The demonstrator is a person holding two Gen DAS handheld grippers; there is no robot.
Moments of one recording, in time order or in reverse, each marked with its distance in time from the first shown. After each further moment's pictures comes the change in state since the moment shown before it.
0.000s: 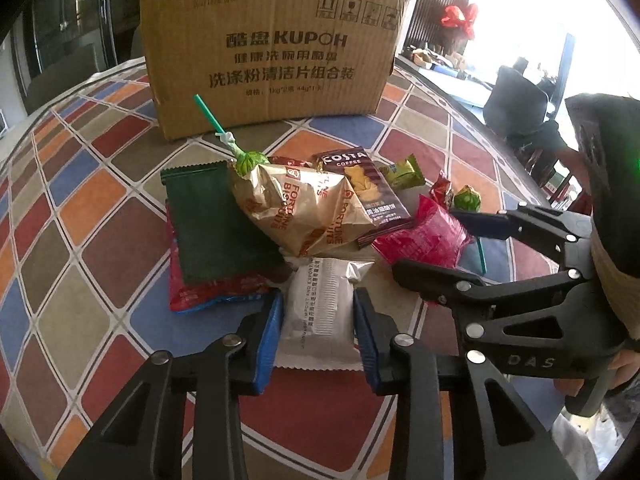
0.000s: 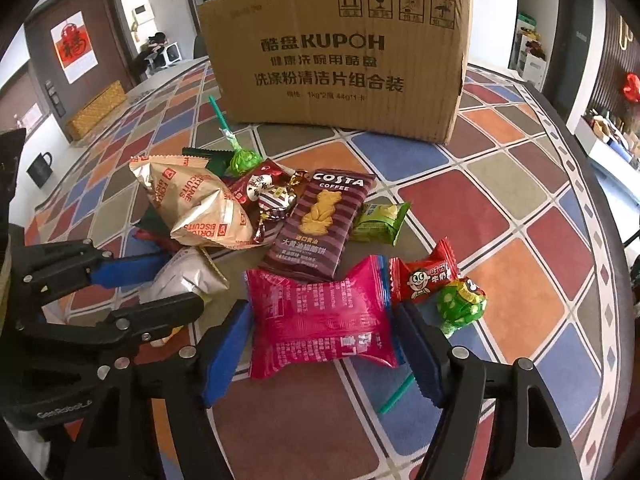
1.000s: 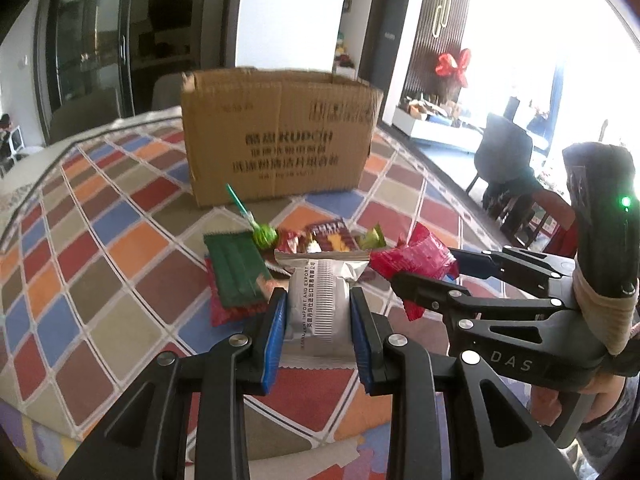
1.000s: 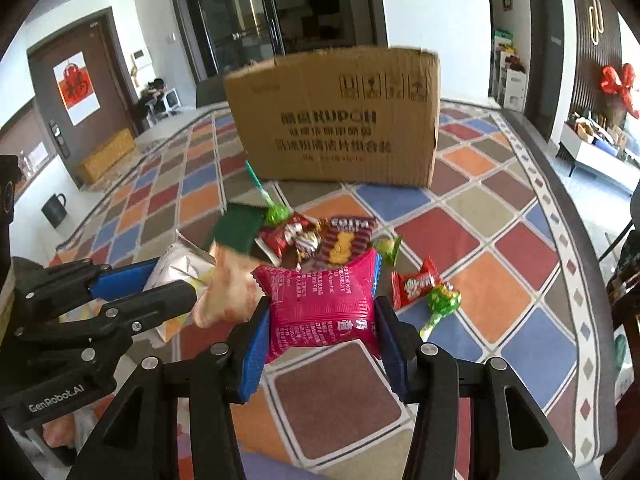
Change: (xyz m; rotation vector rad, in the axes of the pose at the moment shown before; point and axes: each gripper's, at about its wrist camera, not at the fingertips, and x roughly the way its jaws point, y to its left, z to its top) left arm -0.087 -0.012 0.002 -0.005 -0.219 0.020; right arm -0.065 0.016 -0.003 0.071 -0.169 0.012
